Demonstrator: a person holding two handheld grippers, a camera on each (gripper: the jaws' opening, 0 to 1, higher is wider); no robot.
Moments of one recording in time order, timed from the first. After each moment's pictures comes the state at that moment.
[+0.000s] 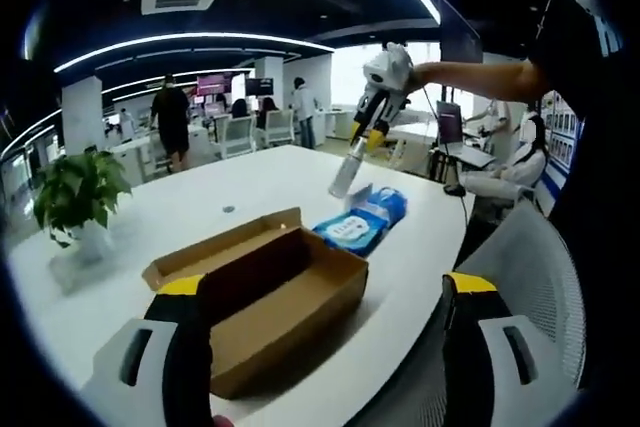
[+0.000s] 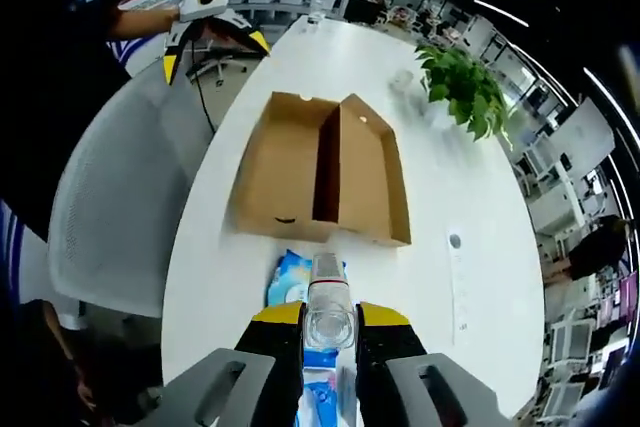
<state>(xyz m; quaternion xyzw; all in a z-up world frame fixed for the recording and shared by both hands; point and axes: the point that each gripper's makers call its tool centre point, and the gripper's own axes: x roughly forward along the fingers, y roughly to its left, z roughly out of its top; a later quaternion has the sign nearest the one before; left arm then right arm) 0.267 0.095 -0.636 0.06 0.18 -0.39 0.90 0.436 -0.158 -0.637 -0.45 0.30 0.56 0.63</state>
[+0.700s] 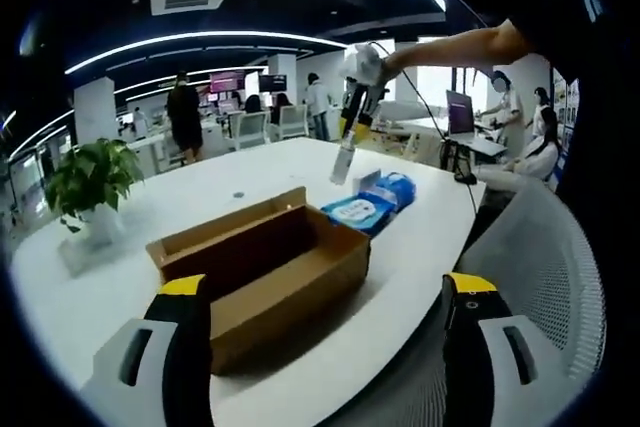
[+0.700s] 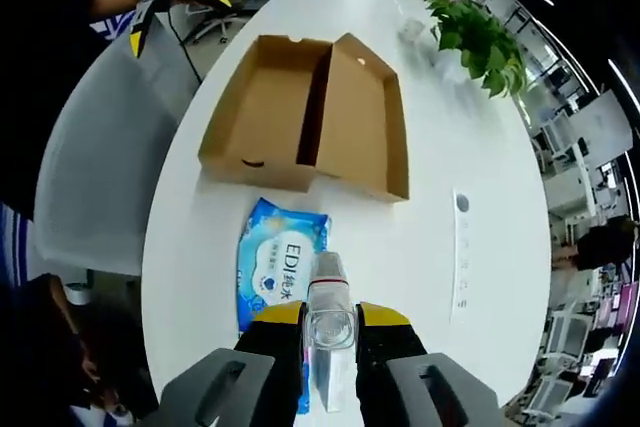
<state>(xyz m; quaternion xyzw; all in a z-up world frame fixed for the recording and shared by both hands) 0.247 0.102 -0.670 0.07 0.19 -0.36 0.91 0.483 -0.176 -0.677 -0.51 0.36 0.54 0.57</state>
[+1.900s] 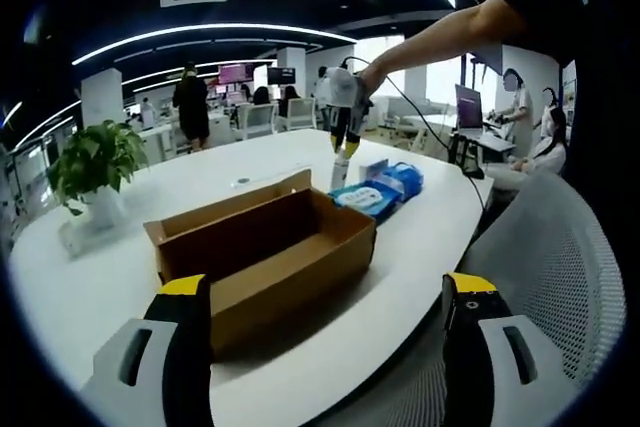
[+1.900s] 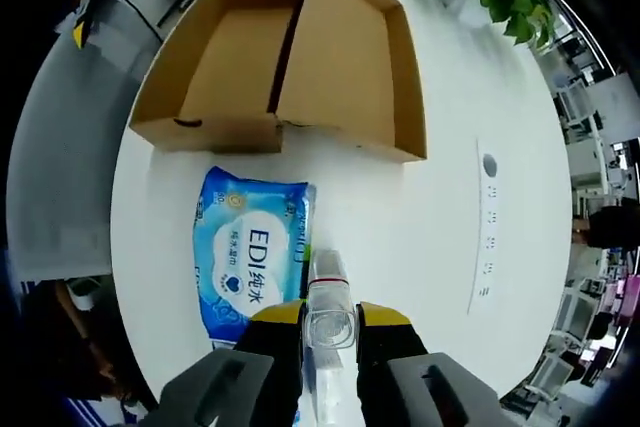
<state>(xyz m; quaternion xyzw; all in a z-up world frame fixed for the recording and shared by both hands) 0.248 0.104 -0.695 0.07 0.20 -0.35 0.91 0.513 -0.171 -0.754 -0.53 0.44 0.49 0.54</state>
